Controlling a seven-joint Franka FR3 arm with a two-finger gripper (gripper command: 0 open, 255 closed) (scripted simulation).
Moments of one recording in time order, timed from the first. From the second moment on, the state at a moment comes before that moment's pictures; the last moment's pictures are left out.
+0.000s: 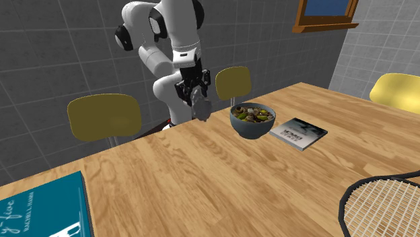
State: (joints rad) arm -0.17 -1.08 -0.38 -2.66 -0.12 1.55 -0.07
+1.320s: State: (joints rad) arm 0.00 -0.75 -0.19 -2.38 0.09 1.62 0.12
